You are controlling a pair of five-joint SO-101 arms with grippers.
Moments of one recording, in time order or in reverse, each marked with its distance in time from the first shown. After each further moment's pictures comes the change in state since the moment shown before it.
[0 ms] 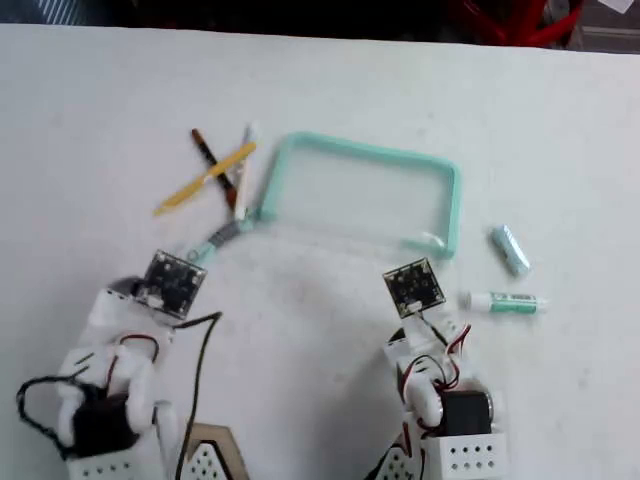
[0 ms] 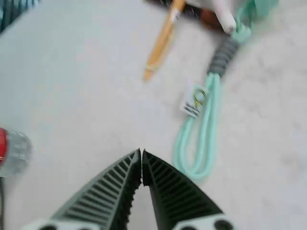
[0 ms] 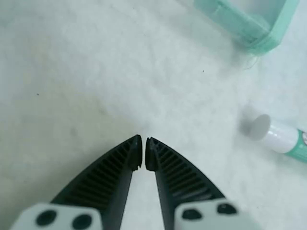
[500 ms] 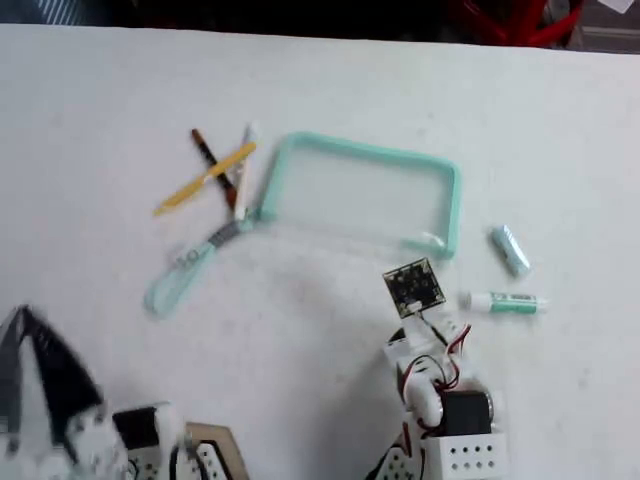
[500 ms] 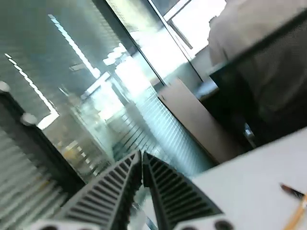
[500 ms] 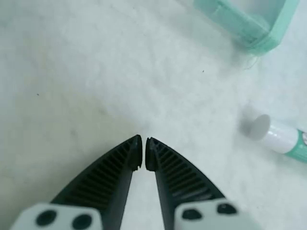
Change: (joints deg) left arm 0.1 -0.8 -57.8 7.6 0.0; right arm 0.0 0.0 0.0 0.0 0.0
